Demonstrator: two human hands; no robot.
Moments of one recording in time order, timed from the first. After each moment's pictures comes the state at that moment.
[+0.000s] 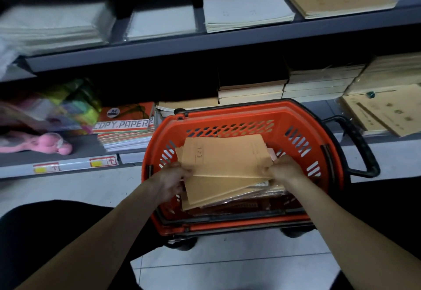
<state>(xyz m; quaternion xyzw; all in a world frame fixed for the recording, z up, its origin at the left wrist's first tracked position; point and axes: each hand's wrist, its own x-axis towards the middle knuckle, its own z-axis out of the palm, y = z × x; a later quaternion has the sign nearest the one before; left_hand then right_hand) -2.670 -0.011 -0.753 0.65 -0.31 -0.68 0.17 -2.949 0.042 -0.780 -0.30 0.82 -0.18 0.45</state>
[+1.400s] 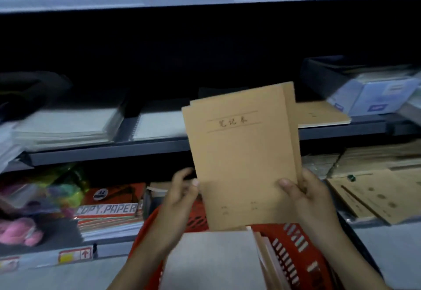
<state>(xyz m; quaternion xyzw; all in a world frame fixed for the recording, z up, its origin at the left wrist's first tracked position) -2.734 -0.050 -0.603 0.48 -0.62 -0.48 0.40 -2.972 0.008 -0.615 -0.44 0.65 -0.58 0.23</state>
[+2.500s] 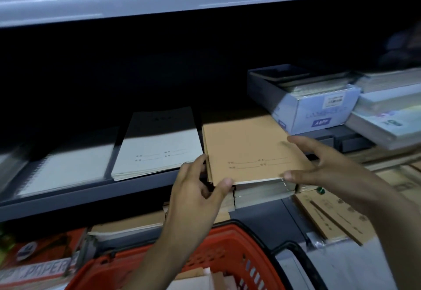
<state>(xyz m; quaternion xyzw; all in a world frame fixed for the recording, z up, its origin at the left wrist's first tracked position) -2.938 -0.090 -0.573 0.46 -0.76 -0.30 0.35 -3.183 -0.022 -0.544 -0.48 0.70 -0.39 0.36</state>
